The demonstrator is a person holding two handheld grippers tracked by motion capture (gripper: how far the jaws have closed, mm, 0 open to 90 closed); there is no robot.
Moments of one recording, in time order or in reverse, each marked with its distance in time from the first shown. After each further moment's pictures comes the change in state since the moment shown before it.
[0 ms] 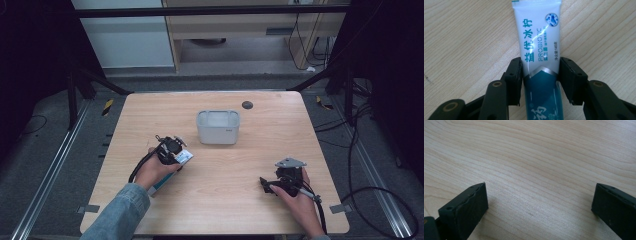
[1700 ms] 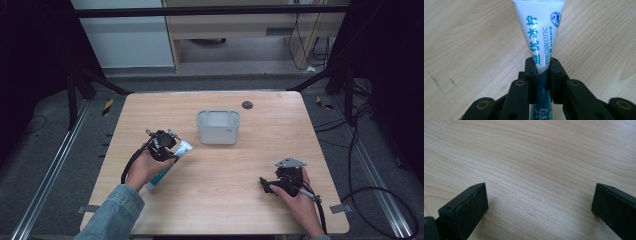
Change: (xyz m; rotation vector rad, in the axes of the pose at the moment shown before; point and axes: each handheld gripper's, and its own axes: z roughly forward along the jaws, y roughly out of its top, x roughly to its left) left arm 0.005 -0.005 -0.047 -0.155 -0.042 0.020; right arm 0.000 0.000 0.000 0.000 0.000 -0.001
